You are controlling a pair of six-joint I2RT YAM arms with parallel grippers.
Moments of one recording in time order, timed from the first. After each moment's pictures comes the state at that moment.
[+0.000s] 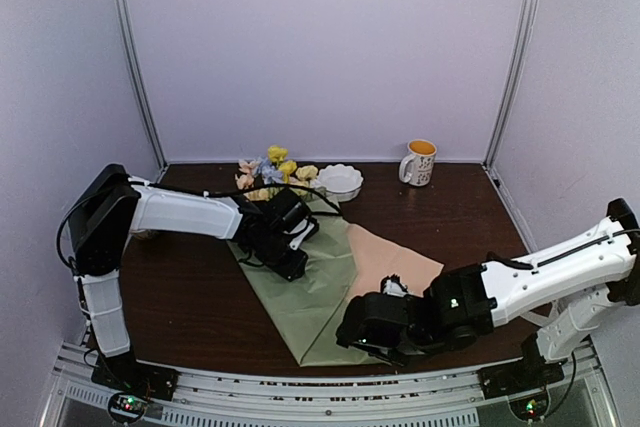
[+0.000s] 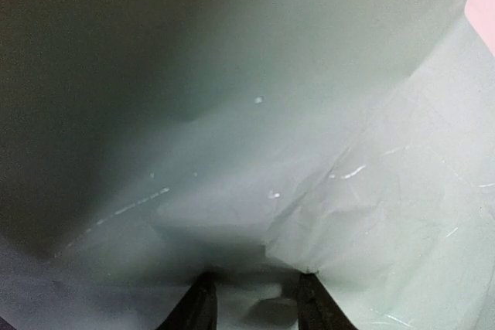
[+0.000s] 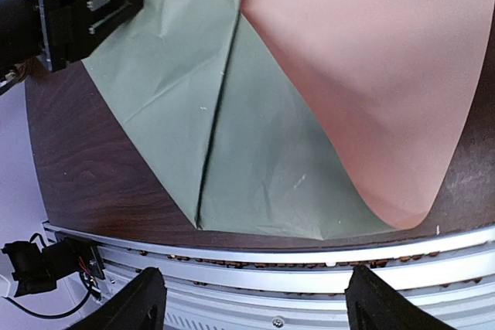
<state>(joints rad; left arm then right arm) -0.87 1.94 1.27 -0.49 -0.04 -0.19 1.49 1.51 1.08 -0.69 0.37 1.71</state>
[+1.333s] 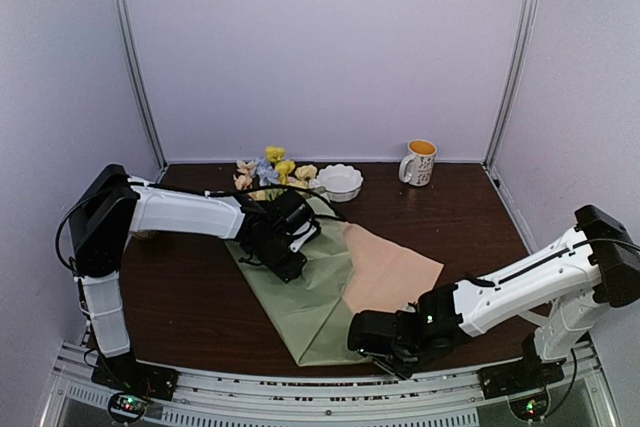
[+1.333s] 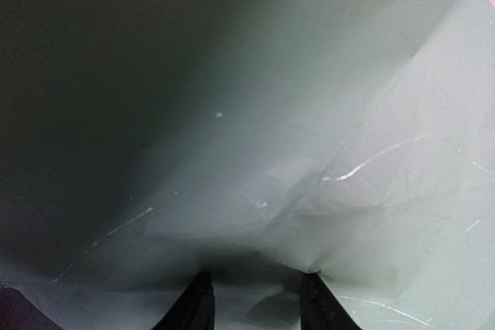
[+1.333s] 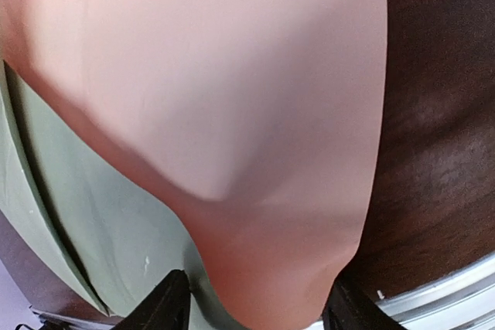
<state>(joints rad) -0.89 1.94 1.30 -0.56 -0.12 -0.12 1.44 1.61 0.88 -0.56 0.24 2.02</state>
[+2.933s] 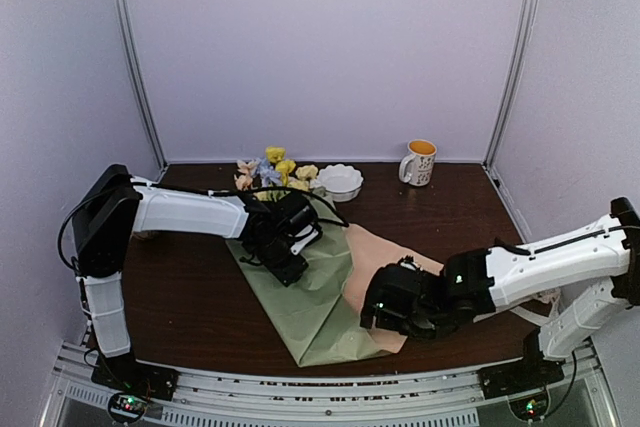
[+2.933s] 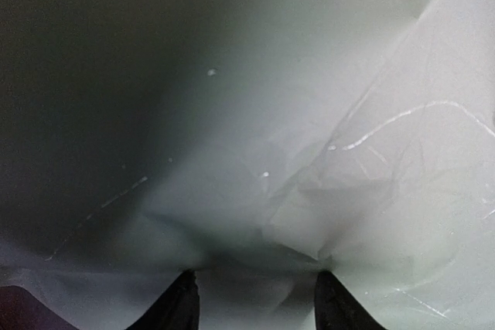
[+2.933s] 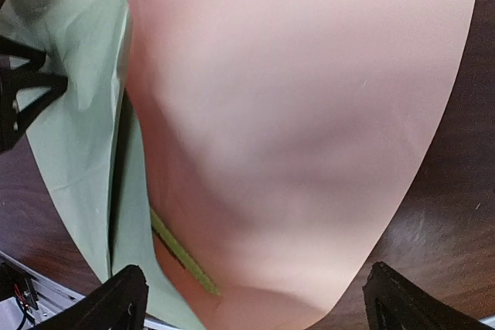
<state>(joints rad) -0.91 1.95 1.34 -0.63 -0.15 -0.07 1.33 1.47 0.91 -0.63 0.35 1.47</state>
